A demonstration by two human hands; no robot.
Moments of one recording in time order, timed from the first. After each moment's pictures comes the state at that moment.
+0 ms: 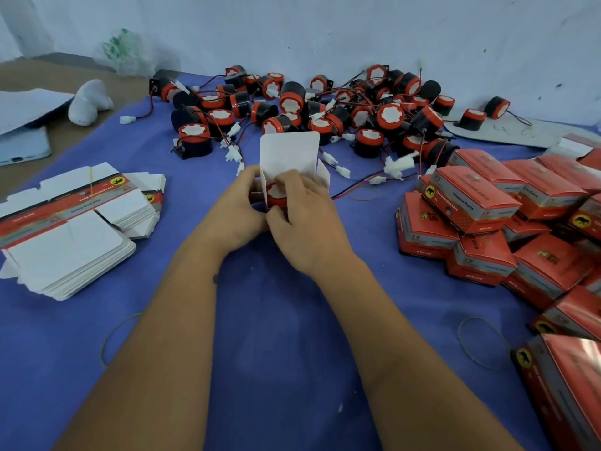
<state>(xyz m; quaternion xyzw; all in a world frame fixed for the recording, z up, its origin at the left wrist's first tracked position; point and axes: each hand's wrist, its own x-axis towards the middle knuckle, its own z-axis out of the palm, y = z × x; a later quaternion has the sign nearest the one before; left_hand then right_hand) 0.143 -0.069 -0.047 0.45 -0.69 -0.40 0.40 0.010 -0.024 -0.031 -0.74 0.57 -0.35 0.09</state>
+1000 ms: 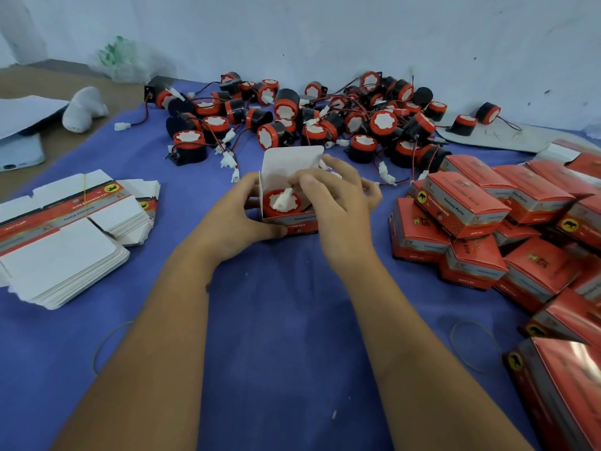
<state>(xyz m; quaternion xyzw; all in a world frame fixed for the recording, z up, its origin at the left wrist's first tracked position) 0.144 -0.063 -0.043 0.44 -0.69 -0.42 0.39 -0.012 -0.016 -0.016 -0.62 0.52 -0.56 0.18</state>
